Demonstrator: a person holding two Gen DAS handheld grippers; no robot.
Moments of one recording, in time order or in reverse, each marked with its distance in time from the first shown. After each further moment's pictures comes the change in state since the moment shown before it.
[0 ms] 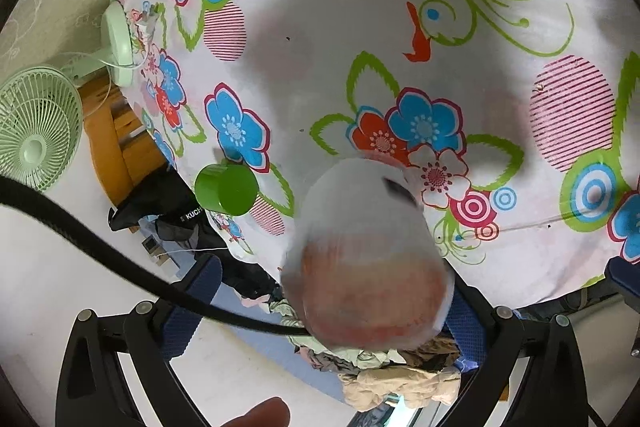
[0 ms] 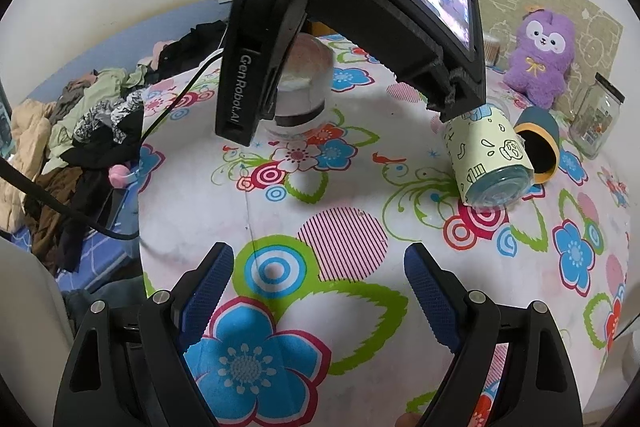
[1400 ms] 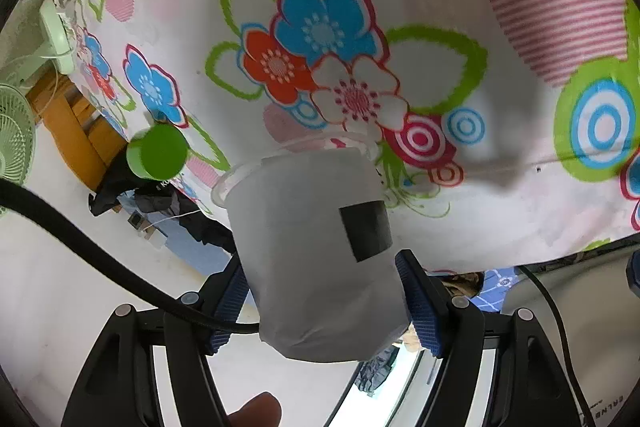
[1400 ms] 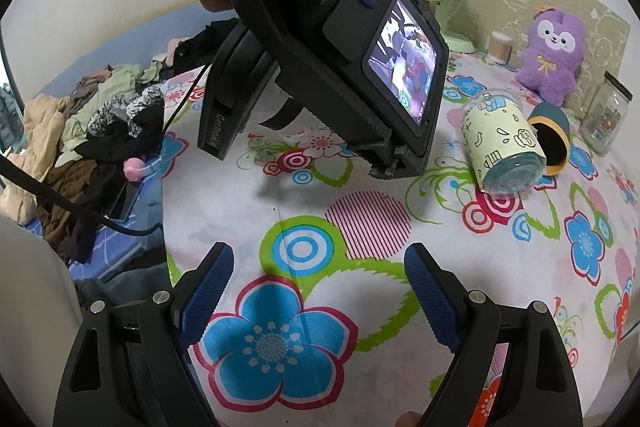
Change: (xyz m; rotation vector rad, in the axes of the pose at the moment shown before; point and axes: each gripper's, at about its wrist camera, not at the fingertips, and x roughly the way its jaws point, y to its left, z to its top) left arm 0.028 -0.054 0.000 0.112 0.231 -0.045; right arm -0.009 0.006 -0.012 -0.014 0.004 0.050
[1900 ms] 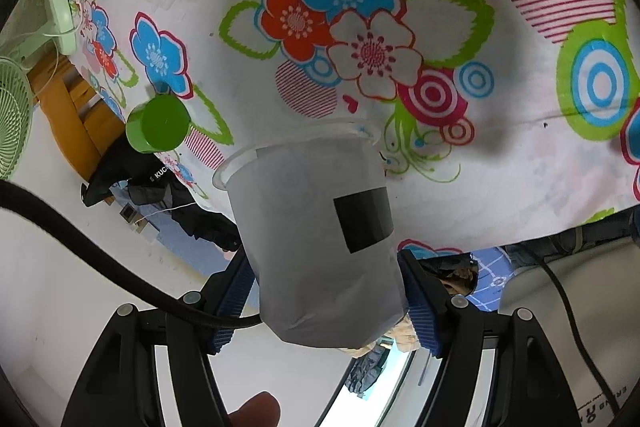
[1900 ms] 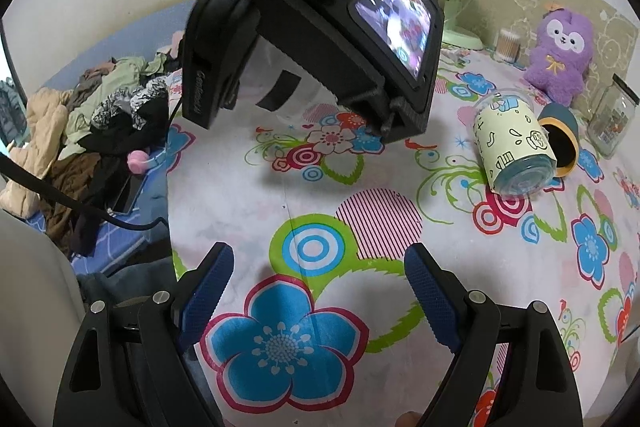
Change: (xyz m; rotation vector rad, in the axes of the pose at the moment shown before) left arm 0.007 0.011 -0.024 -0.022 -0.003 -0.038; right arm 0.006 0.004 0.006 -0.018 0.028 0.017
